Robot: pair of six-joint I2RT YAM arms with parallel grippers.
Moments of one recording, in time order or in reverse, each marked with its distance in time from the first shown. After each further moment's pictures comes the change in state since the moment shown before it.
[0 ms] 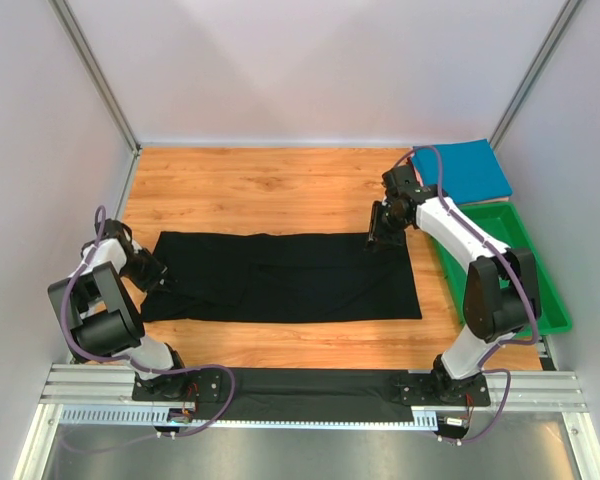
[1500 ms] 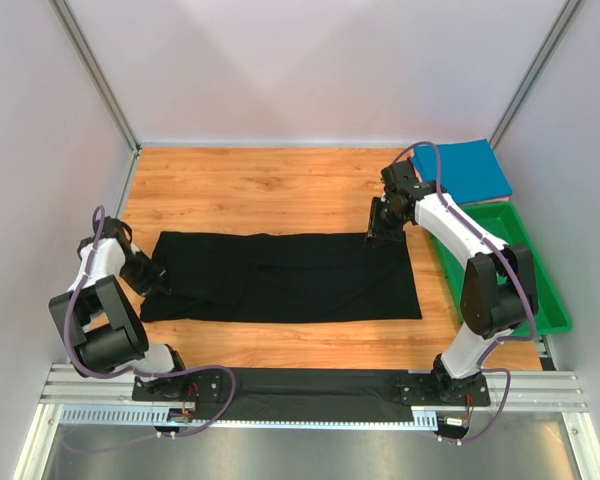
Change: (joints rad) left arm -0.018 -0.081 0.042 -0.166 -0.087 -0.008; right arm 0.000 0.031 0.048 -0.009 0.010 -0.007
